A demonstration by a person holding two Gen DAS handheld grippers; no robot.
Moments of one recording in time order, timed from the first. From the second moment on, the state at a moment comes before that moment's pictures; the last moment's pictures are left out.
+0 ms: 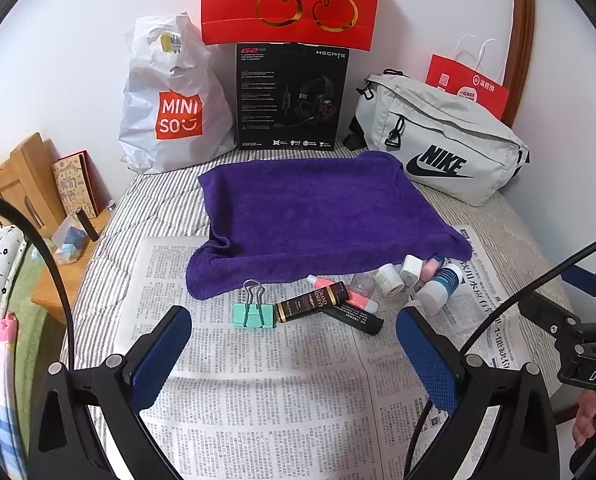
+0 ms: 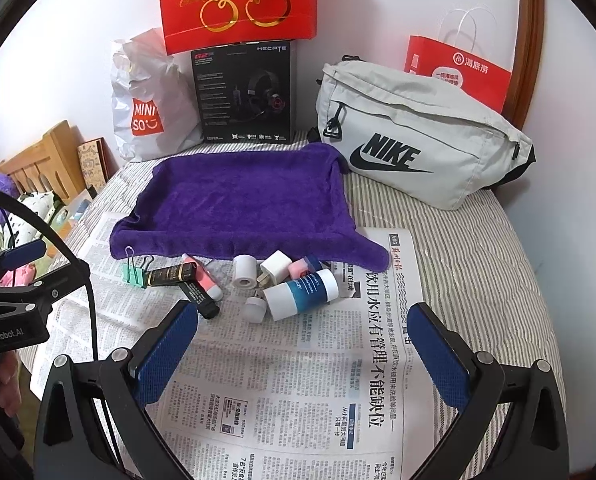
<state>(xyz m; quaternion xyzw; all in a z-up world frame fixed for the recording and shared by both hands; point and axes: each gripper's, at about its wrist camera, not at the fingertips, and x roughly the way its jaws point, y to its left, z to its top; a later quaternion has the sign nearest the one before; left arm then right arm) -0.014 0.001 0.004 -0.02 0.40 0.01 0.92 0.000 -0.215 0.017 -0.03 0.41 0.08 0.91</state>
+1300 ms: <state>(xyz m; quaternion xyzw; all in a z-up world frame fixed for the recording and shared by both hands) -0.018 -0.001 0.004 -0.01 0.40 0.02 0.91 -0.005 -0.214 0.021 -0.03 0.41 0.09 0.91</state>
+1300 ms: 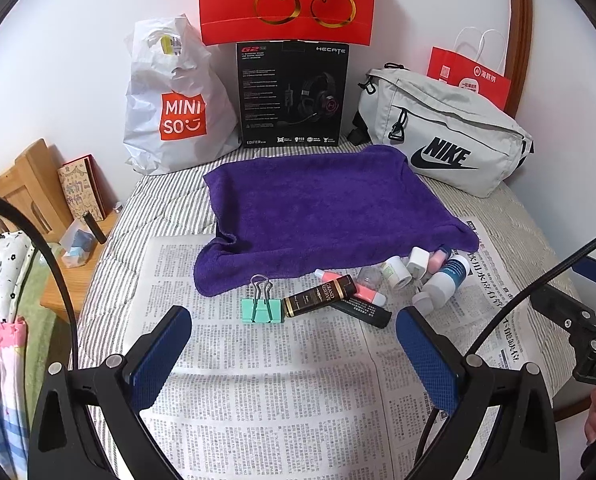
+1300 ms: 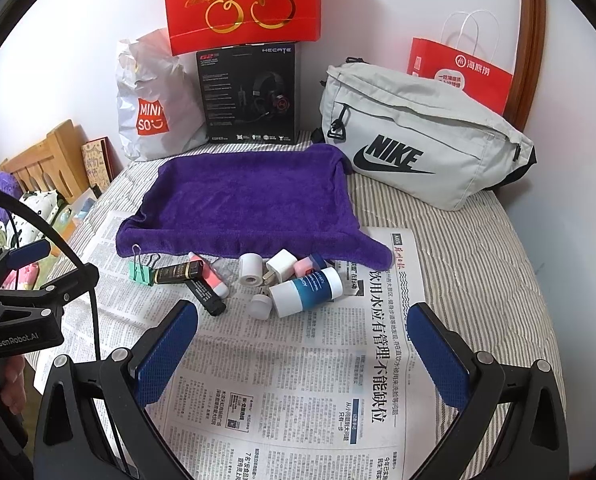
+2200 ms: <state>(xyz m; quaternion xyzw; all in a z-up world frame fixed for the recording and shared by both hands) -0.019 0.003 0.002 0.00 0.41 0.02 0.91 -0.008 -0.209 0.019 -0.03 0.42 0.09 0.90</state>
